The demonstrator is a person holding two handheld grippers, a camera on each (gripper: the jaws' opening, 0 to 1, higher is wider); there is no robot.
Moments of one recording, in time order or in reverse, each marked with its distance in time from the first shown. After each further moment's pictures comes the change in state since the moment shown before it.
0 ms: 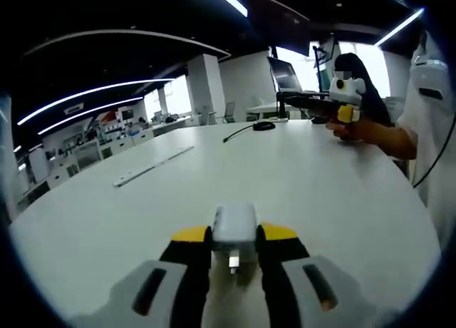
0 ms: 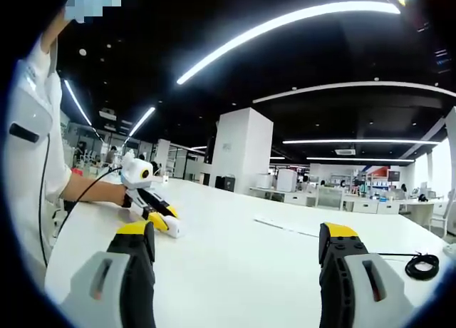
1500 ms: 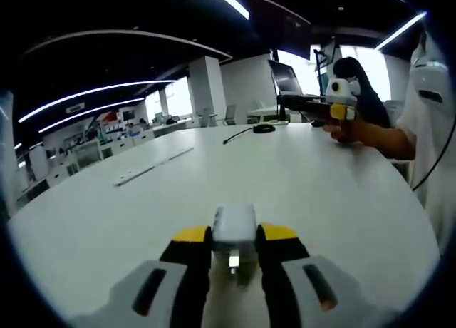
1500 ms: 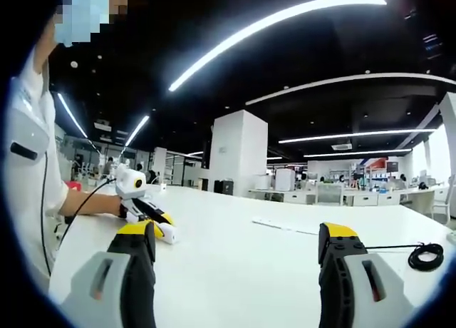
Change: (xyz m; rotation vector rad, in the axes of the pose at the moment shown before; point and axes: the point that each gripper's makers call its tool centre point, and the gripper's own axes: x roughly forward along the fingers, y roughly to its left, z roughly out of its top) left arm -0.003 -0.002 -0.001 -0.014 -0.016 0.002; right arm -0.001 -0.016 0.004 0.073 -0.023 -0.016
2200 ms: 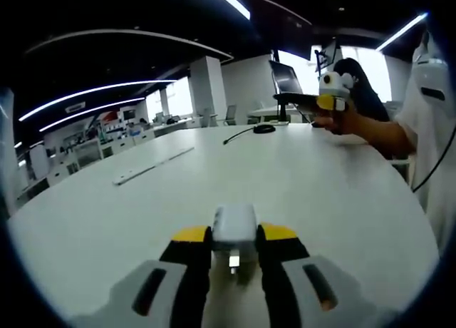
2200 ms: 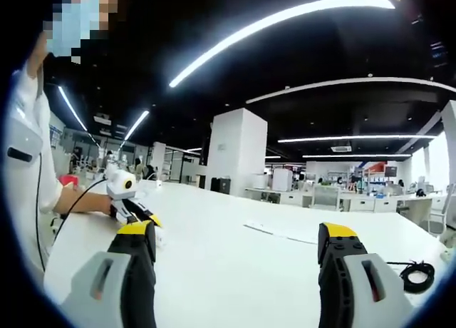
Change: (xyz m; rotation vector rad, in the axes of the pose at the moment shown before) left arm 0.000 -0.001 0.000 -0.005 -0.001 0.003; right arm 0.013 -0.027 0.014 -0.047 0.029 -0.011
